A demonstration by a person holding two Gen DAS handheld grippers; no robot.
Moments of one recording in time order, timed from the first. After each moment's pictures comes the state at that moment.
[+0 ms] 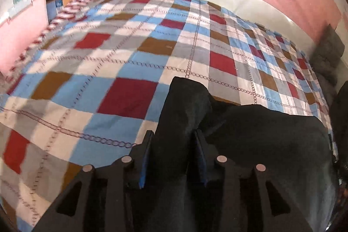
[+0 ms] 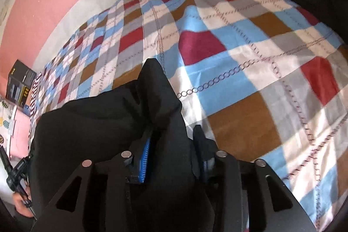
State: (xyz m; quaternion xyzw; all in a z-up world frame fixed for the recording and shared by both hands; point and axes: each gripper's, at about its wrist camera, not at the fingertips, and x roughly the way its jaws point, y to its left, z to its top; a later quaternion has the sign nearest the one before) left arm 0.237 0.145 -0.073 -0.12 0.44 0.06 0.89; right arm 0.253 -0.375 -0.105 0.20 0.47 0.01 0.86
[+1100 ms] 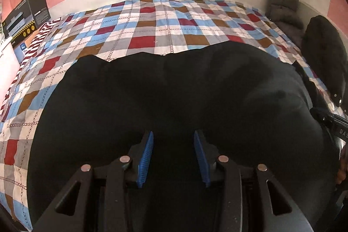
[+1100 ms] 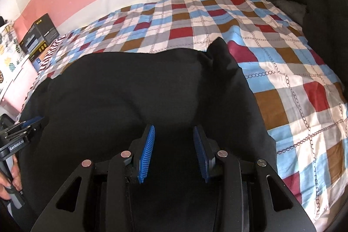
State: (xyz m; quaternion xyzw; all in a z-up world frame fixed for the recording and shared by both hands) left arm 0.171 -0.003 -0.070 0.00 0.44 -0.05 0.90; right arm 0.184 -0.289 -0.092 0.07 0.42 0.07 0.90
